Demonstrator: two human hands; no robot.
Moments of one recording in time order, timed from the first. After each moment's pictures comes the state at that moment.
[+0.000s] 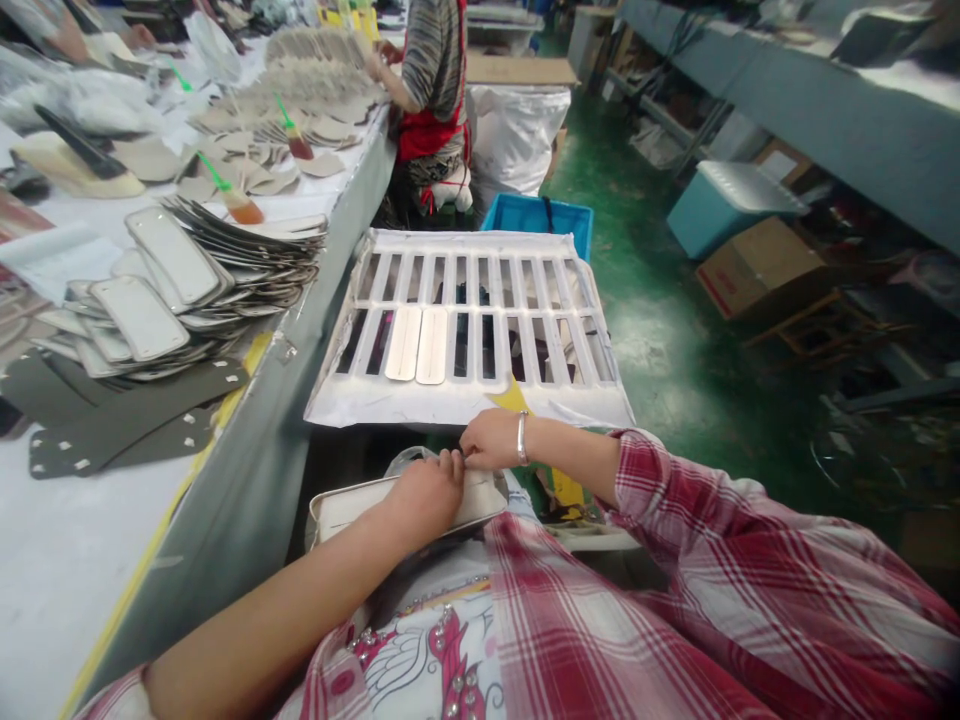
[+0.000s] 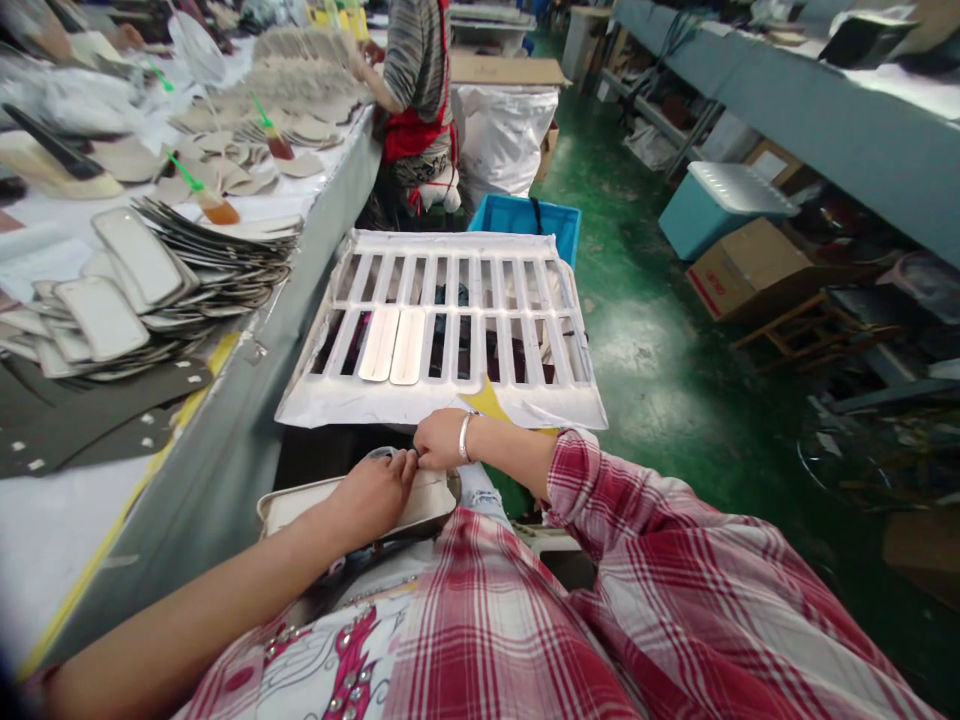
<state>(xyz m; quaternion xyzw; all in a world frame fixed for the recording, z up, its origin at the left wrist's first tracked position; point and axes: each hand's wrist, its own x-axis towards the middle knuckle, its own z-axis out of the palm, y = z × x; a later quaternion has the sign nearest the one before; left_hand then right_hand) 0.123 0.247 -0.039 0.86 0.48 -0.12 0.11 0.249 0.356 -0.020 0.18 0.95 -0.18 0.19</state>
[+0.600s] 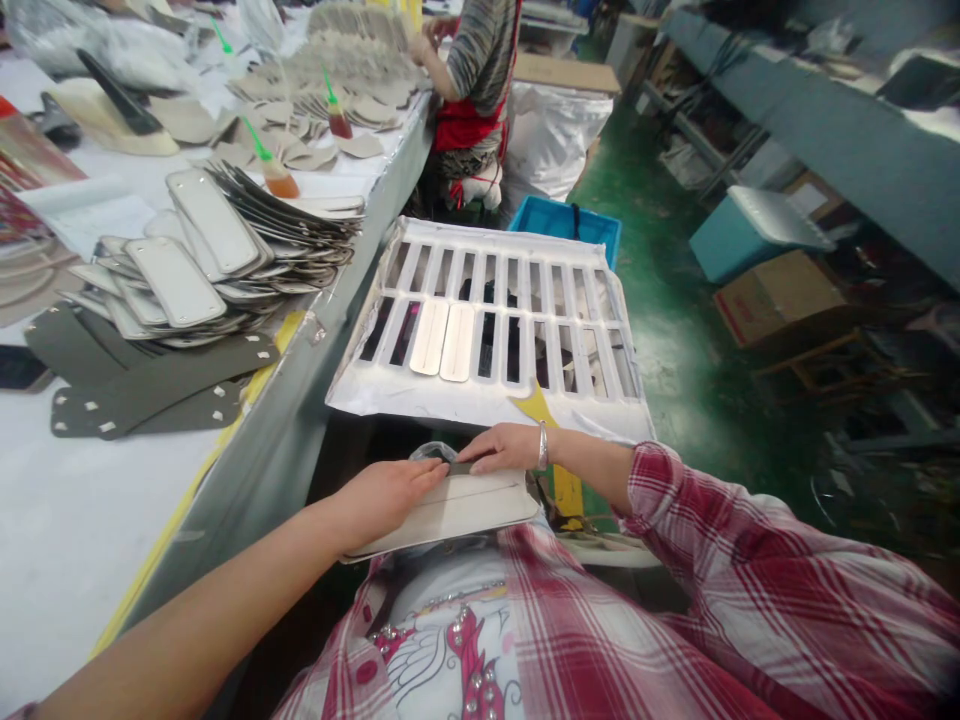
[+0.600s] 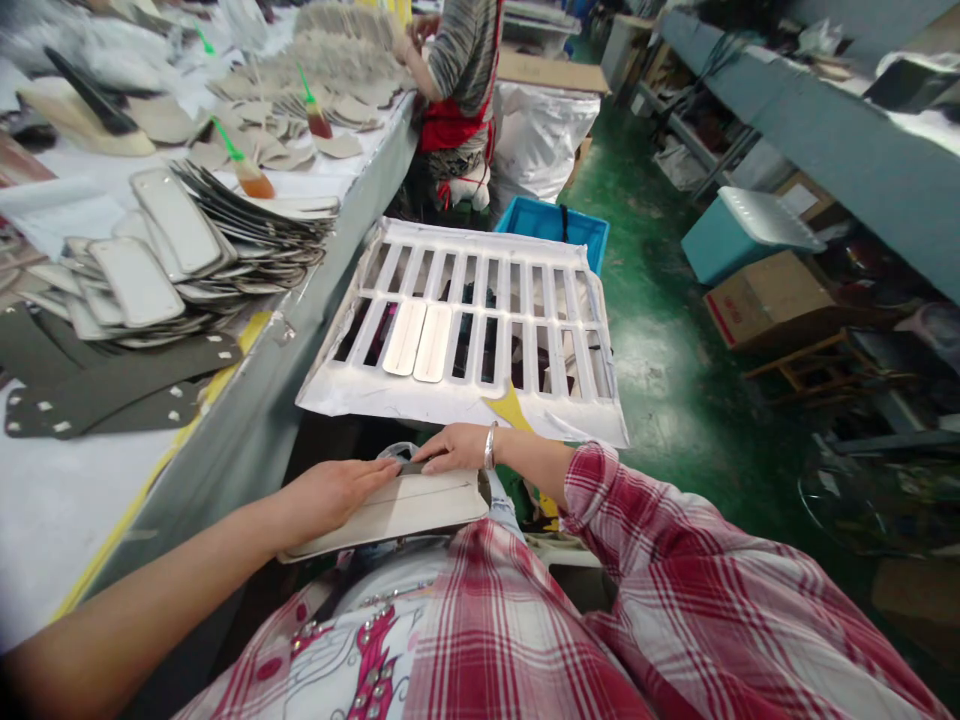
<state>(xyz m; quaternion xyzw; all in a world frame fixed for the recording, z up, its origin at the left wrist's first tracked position) 0.016 0.227 -0.047 0.84 0.47 0.00 0.27 0.226 0.366 -0.062 0.15 0.82 -0.53 0.15</state>
